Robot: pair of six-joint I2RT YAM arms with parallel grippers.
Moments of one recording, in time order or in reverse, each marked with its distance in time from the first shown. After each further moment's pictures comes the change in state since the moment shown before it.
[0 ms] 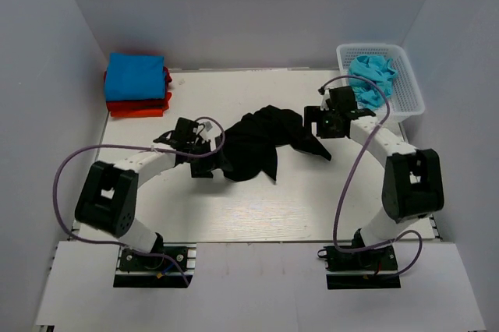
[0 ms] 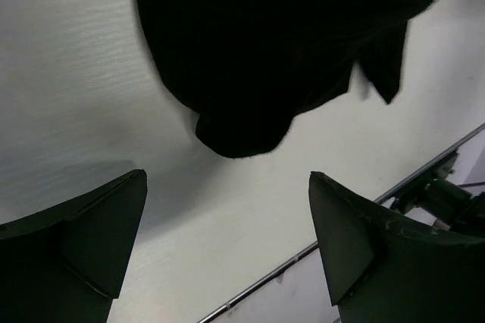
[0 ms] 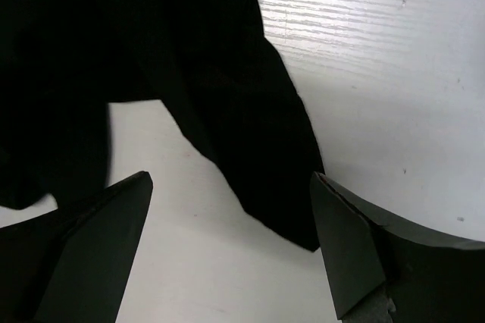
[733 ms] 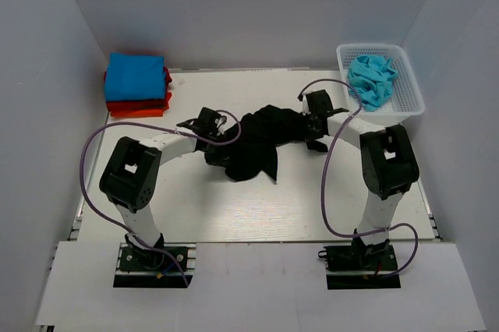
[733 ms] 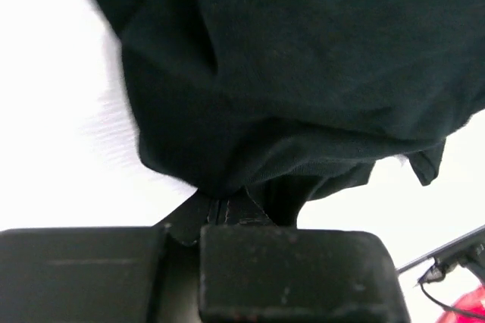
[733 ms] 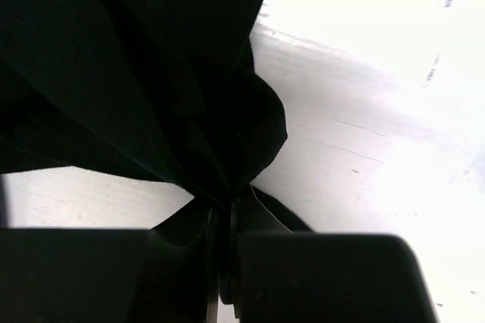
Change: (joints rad) left arm -0.111 0.295 0.243 -0.064 -0.186 0.003; right arm 0.106 0.290 0.092 0.109 0.201 -0.160
